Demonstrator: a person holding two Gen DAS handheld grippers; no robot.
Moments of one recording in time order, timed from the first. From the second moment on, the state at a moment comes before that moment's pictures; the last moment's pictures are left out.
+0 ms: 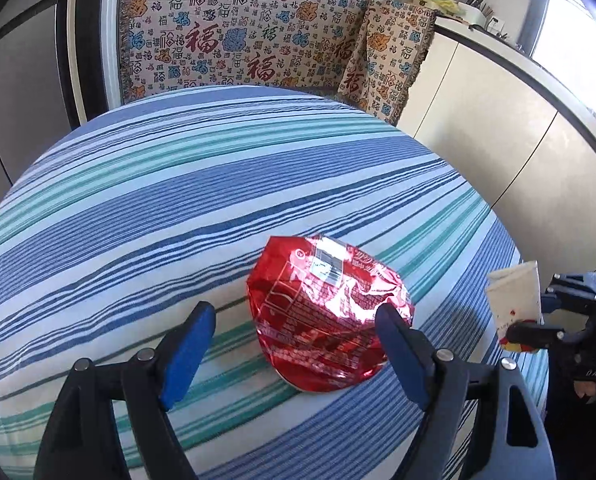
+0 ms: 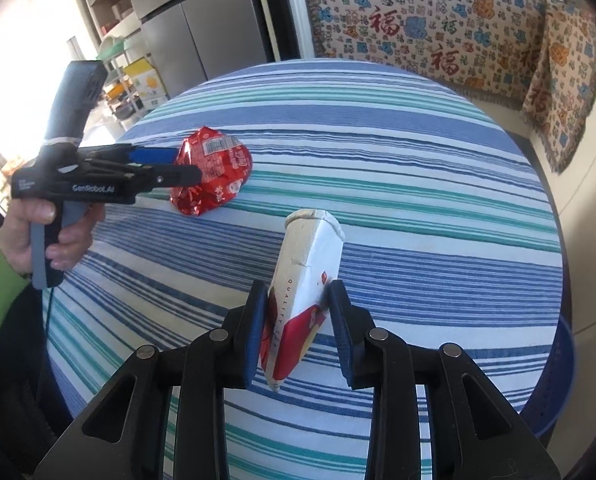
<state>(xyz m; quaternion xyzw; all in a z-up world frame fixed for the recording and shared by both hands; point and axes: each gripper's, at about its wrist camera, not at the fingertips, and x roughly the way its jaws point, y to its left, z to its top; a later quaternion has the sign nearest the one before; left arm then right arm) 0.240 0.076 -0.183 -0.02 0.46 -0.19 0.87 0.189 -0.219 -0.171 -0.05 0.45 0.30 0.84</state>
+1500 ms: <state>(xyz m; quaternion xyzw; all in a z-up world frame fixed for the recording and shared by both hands) 0.183 -0.152 -0.097 0.09 0.35 -0.16 0.92 0.185 -0.365 -0.121 0.01 0.41 0.21 0.89</state>
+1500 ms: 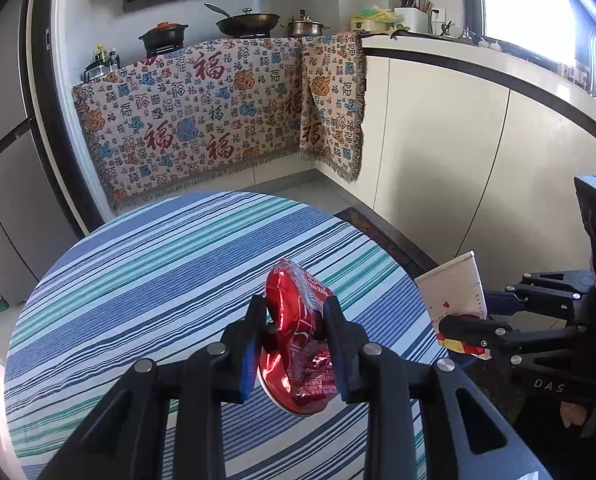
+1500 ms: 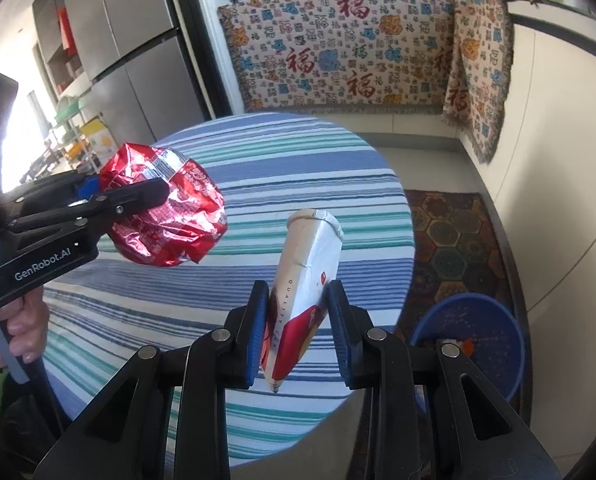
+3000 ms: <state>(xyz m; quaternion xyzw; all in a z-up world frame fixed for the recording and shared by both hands) 0.292 -0.434 -0.283 0.04 0.51 -0.30 0.80 0.253 -0.652 -0.257 0.13 0.53 0.03 0.84</state>
